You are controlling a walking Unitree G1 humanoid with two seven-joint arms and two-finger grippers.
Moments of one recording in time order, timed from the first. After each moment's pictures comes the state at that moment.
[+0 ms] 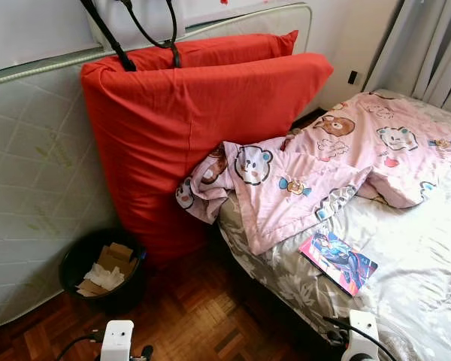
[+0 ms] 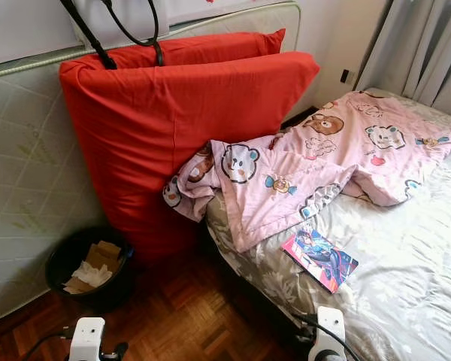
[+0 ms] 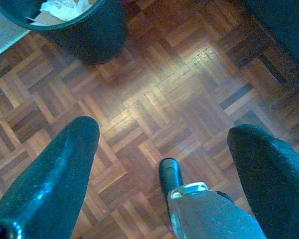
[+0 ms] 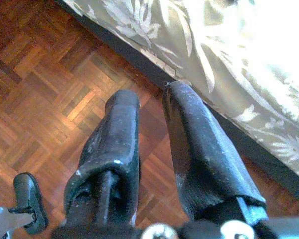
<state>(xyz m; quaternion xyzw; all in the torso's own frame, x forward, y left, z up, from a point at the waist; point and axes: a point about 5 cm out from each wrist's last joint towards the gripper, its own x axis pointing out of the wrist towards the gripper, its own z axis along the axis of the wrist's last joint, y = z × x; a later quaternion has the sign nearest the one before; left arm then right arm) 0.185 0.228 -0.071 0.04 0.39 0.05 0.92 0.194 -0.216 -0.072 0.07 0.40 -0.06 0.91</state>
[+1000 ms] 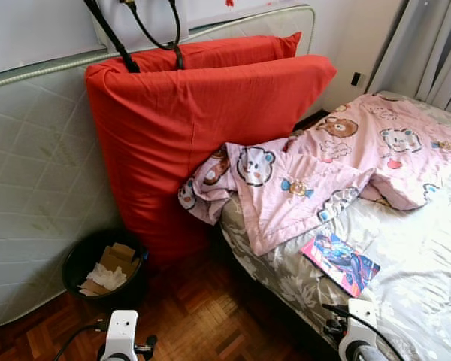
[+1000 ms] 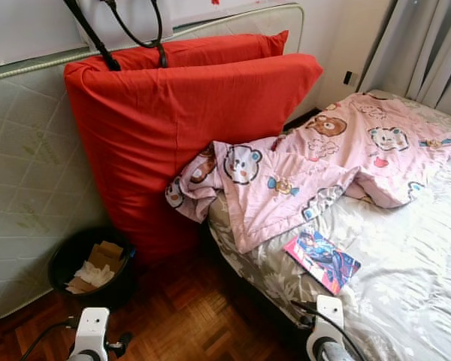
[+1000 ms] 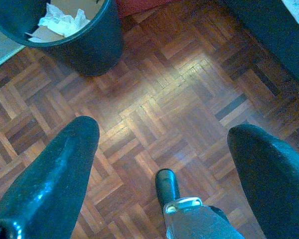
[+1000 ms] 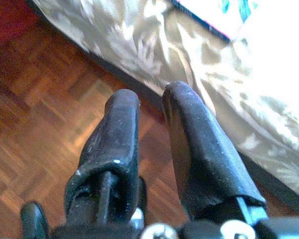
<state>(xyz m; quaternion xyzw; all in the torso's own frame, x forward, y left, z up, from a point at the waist) 0.201 0.220 -0.065 0.04 0.37 0.04 0.93 0.214 -0.217 -0.059 0.08 0.35 -0.07 0.93</state>
